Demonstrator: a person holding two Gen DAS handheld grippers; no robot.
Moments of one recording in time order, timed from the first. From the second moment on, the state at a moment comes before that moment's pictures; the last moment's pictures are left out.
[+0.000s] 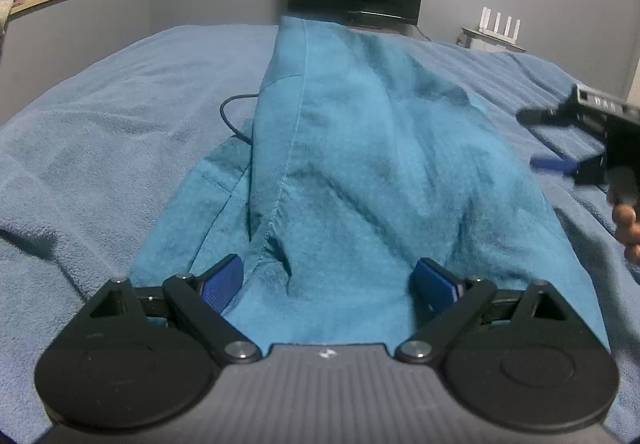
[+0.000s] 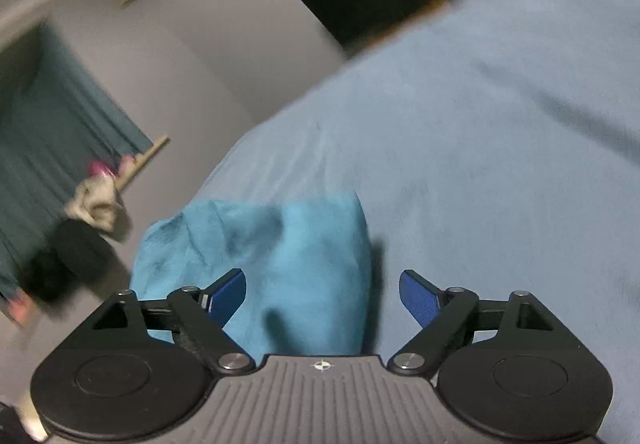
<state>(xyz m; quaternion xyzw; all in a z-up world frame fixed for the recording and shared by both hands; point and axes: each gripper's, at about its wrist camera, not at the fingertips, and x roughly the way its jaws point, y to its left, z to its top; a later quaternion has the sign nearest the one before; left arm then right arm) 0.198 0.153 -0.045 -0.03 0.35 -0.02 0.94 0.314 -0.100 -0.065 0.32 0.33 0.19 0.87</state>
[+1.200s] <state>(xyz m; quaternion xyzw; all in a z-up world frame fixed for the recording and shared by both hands) 0.228 0.085 -0.082 -0.10 0.40 -0.19 0.89 0.344 -0.266 -0.018 0.36 0.35 0.16 0.85</state>
